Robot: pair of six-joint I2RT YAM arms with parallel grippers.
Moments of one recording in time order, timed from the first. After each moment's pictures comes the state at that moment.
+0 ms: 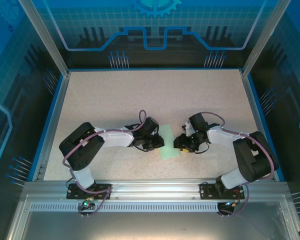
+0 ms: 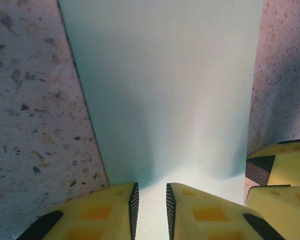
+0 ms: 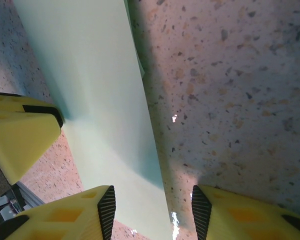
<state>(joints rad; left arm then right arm) -0.78 1.77 0.90 -0.13 0.28 -1.05 0.38 1.50 0.65 -0.44 -0.56 0.52</state>
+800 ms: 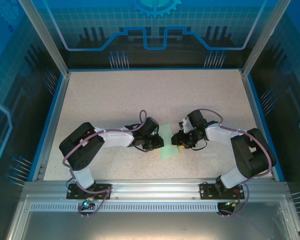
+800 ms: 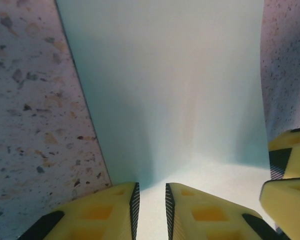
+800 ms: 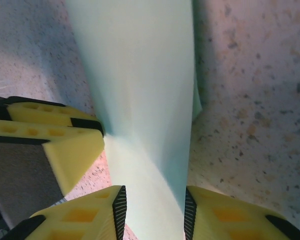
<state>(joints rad) -0.78 1.77 0.90 -0.14 0.28 -1.01 0.37 1.55 0.71 -0.39 -0.64 0.51</state>
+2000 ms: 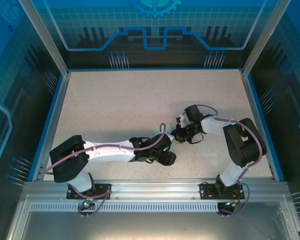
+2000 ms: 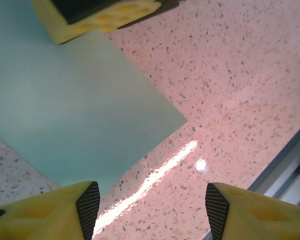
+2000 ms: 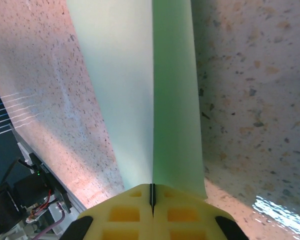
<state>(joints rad) -1.10 1.62 0.94 -0.29 -0.01 -0.61 0.36 1.70 0.83 -0.40 -0.71 0.56</state>
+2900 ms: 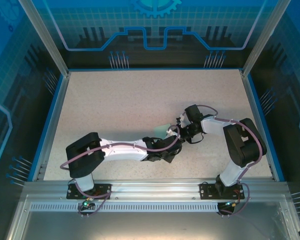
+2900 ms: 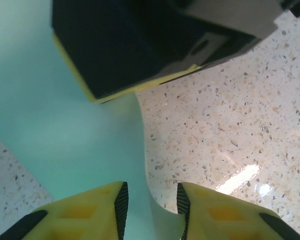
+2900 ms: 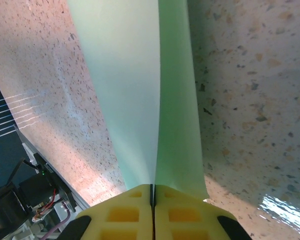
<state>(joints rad) -1.14 1.76 1.08 -0.37 -0.26 -0.57 0.36 1.70 0.83 -0.40 -0.71 0.58</state>
